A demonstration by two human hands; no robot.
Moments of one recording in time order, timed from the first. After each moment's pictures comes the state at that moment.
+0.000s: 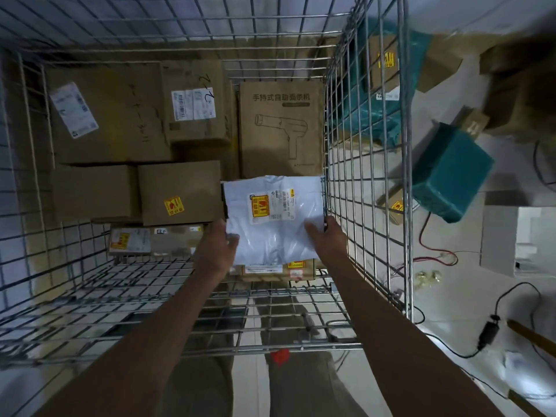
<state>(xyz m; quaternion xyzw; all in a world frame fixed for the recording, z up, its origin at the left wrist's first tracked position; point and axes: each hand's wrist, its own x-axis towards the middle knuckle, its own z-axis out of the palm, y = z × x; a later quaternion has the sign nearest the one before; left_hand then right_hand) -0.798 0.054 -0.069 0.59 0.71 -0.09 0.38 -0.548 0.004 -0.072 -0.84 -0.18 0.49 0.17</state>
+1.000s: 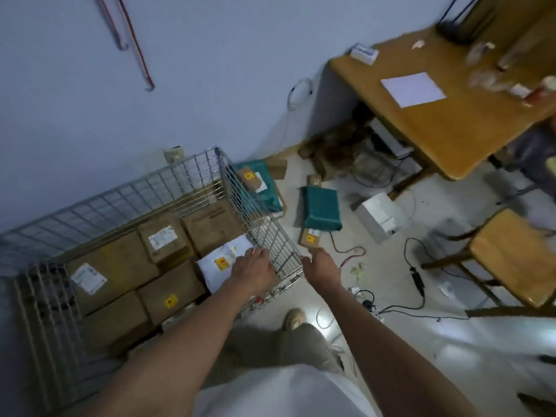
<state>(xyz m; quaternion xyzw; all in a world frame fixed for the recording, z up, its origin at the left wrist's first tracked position) -0.708 -0.021 0.297 0.92 0.24 -0.22 0.22 -0.584 -0.175 0.308 -0.93 -0.22 0.26 0.17</state>
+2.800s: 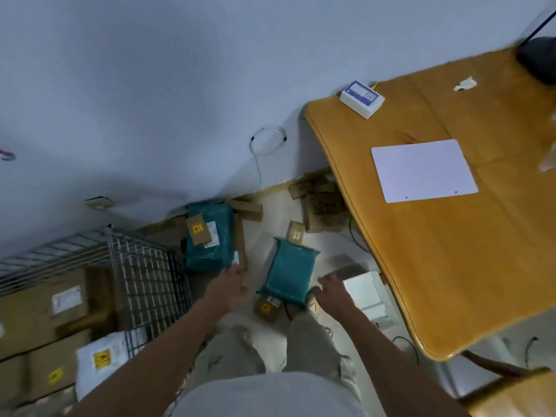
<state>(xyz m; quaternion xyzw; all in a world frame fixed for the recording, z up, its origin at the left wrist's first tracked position) -0.158 0.066 0.220 0.85 0.34 -0.30 0.24 0.080 -0.115 0.239 -0.84 -0.30 0.46 0.03</state>
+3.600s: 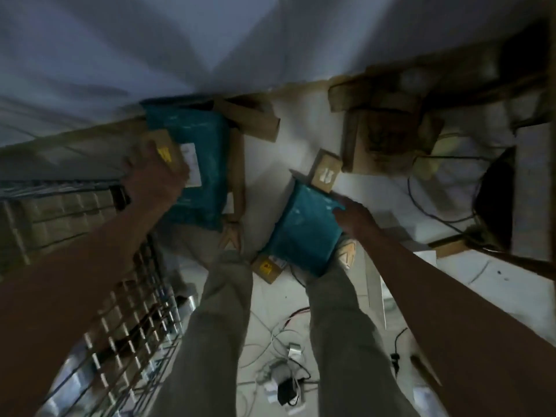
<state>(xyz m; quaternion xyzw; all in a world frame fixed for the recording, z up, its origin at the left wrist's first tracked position) -0.167 0.333 -0.117 0.64 0.73 -0.15 0.20 0.188 0.106 -0.129 -0.81 -0.23 0.53 -0.04</state>
